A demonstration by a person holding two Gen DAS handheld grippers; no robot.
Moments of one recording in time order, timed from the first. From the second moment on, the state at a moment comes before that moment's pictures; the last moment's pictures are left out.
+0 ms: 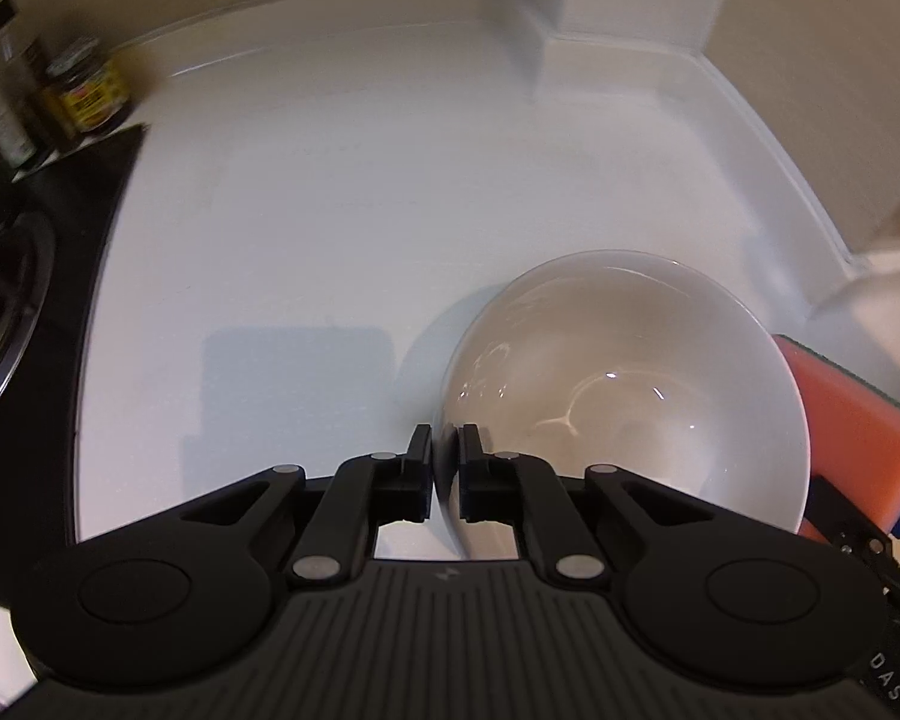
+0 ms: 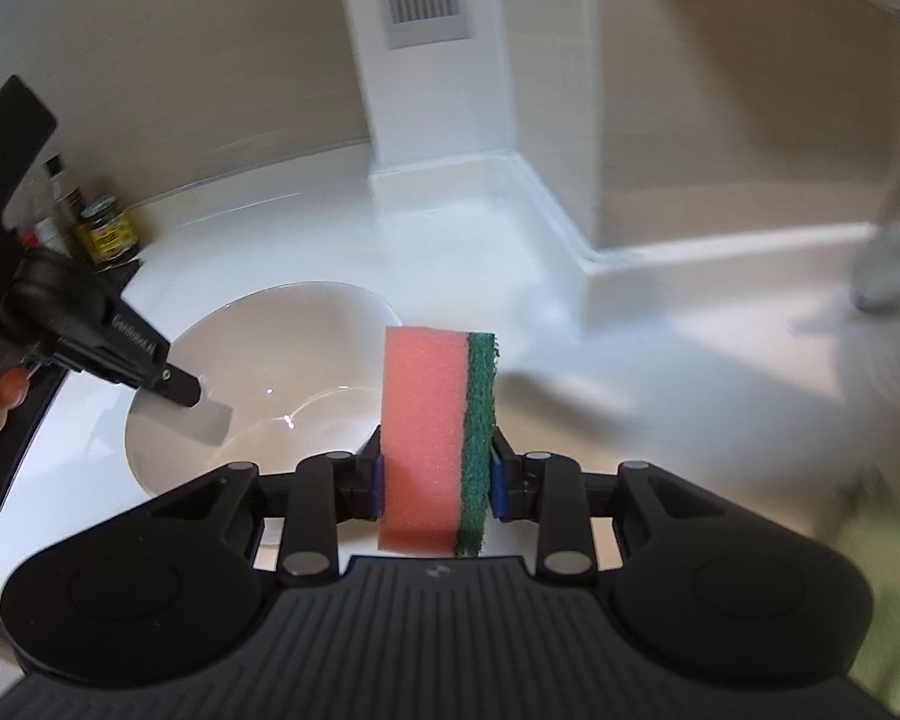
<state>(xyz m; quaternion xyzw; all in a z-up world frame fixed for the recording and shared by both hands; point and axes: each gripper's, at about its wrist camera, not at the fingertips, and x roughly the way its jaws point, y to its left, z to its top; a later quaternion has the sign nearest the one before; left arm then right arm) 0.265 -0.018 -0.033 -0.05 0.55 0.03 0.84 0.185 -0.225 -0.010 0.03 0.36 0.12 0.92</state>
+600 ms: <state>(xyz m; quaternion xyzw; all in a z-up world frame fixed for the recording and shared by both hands) 0.254 -0.013 -0.031 -0.08 0.52 0.06 0.85 0.132 -0.209 -0.002 0.07 0.39 0.10 0.91</state>
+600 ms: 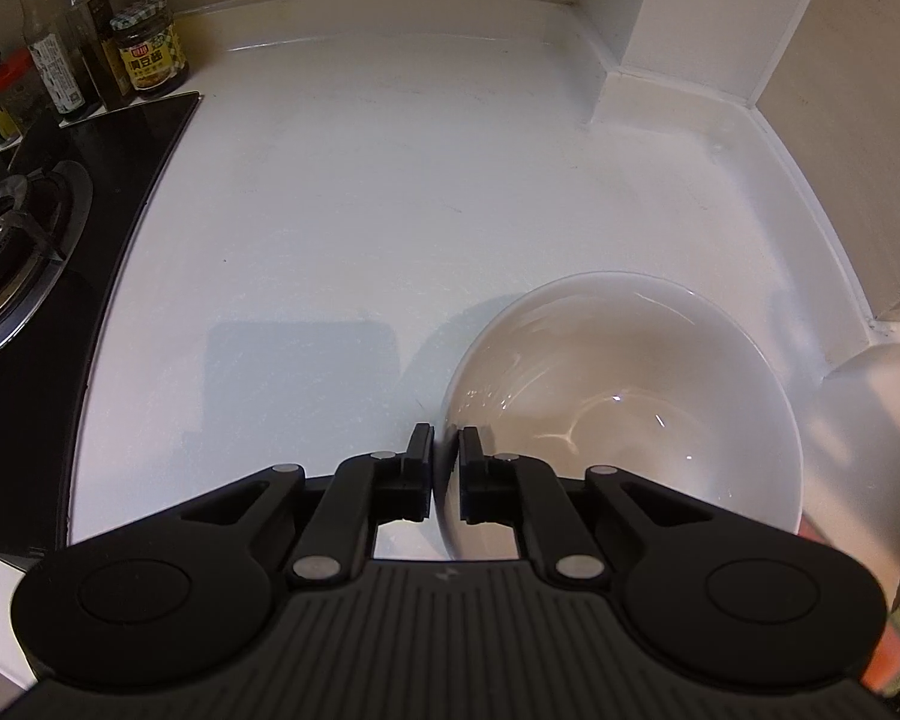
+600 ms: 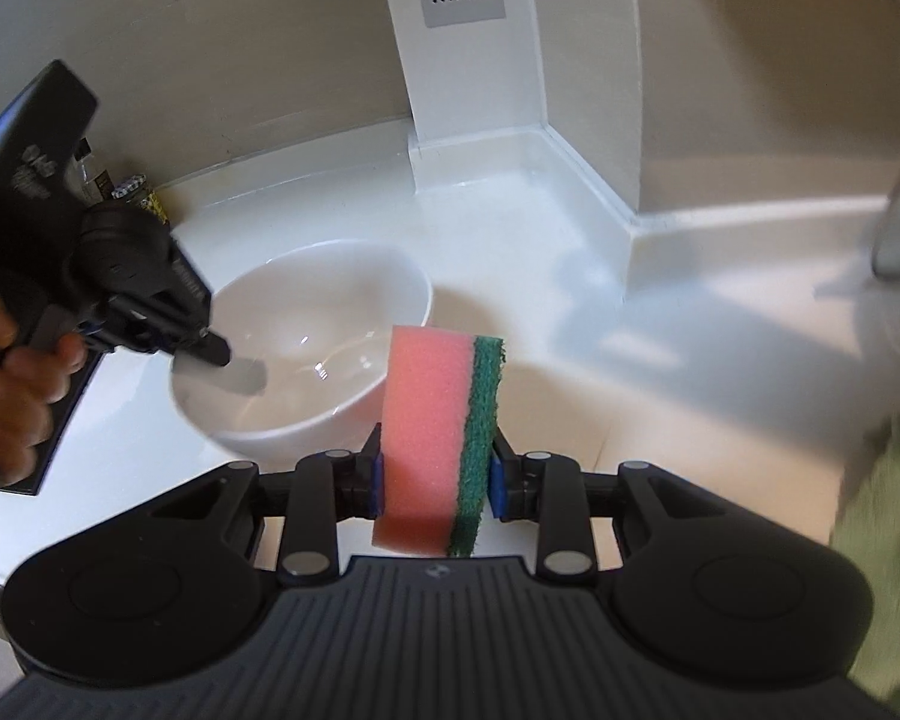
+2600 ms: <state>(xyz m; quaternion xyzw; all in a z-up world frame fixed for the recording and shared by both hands) 0.218 -0.010 -0.030 -0.13 0.52 0.11 0.84 0.184 -0.256 -0.001 0.06 0.38 0.14 0.91</state>
